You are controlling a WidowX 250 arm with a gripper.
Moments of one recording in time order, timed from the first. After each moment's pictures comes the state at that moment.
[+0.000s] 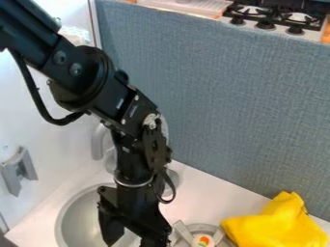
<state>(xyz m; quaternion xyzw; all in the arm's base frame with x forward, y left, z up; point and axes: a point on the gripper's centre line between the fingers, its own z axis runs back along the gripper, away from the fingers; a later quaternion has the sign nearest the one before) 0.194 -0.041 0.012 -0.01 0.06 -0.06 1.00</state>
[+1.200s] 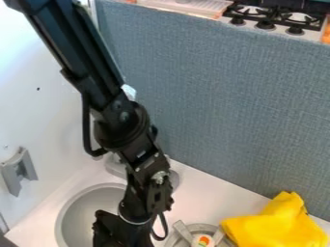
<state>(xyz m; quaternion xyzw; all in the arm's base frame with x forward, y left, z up) 0.196 -0.021 -0.049 0.09 0.08 -0.05 0.99</state>
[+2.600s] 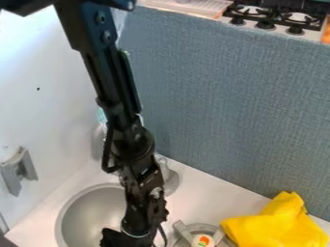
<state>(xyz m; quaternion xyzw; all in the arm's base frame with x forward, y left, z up) 0.208 -0.014 -0.103 0.04 0.10 -0.05 0.99</state>
